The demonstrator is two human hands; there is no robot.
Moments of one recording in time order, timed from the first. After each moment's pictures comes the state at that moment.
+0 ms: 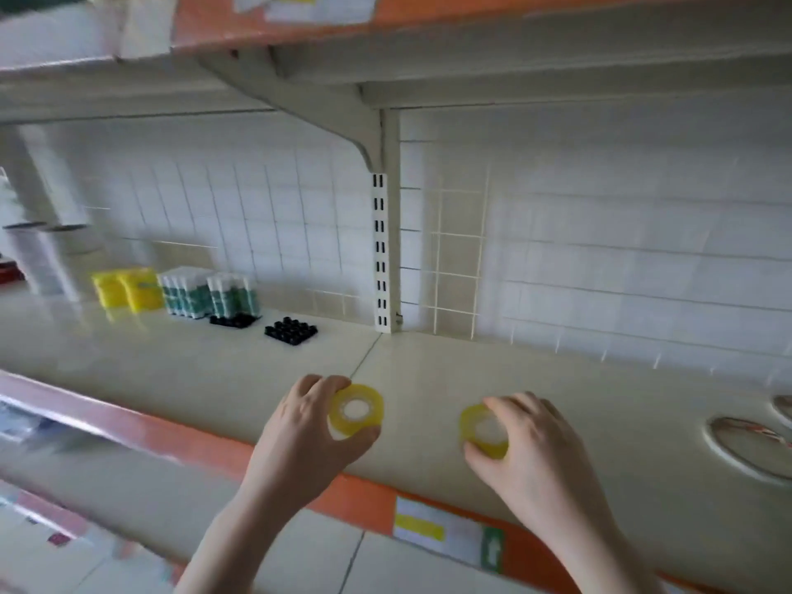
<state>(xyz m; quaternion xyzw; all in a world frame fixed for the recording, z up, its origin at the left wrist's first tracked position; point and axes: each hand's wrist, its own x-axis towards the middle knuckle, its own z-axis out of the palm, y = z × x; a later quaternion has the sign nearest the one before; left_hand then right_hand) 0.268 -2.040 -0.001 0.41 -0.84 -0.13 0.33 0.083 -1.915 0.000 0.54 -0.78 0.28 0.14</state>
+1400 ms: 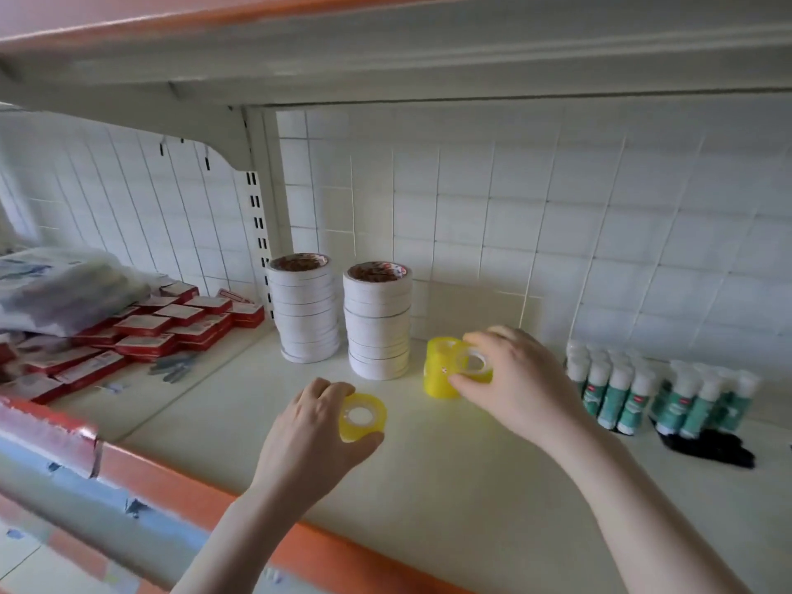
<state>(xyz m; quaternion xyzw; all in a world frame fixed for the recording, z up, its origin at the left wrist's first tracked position) 0.705 -2.585 -0.003 0.45 -0.85 -0.08 0.27 0.499 -2.507 0.050 0.61 -0.75 0.25 0.12</state>
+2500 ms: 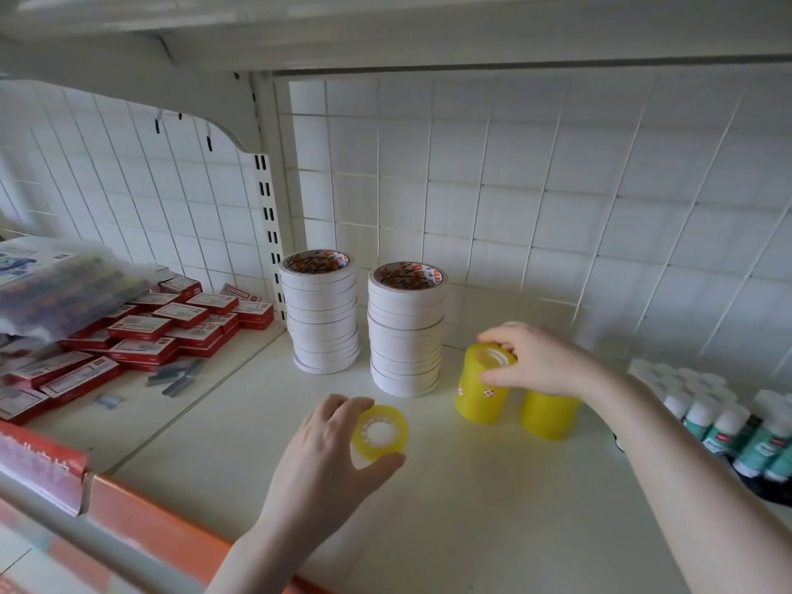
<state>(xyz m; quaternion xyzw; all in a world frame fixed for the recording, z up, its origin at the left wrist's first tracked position) 0.712 -2.623 -0.020 0.41 -0.85 -0.15 0.30 0.458 -2.591 0.058 0.64 -0.75 0.14 -0.08</state>
